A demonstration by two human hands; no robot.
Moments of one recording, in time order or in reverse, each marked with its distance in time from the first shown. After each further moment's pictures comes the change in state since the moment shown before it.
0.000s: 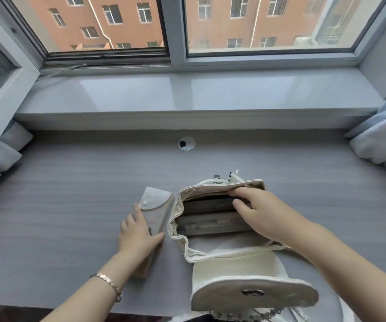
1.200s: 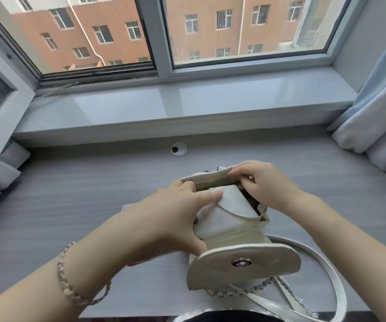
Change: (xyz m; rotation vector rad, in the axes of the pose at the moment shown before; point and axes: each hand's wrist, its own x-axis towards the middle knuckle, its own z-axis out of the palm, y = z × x) left_hand -0.110 0.110 -0.129 0.370 -0.200 0.892; right_hand 0.019 0.037 -0.014 0.098 0.309 -0.227
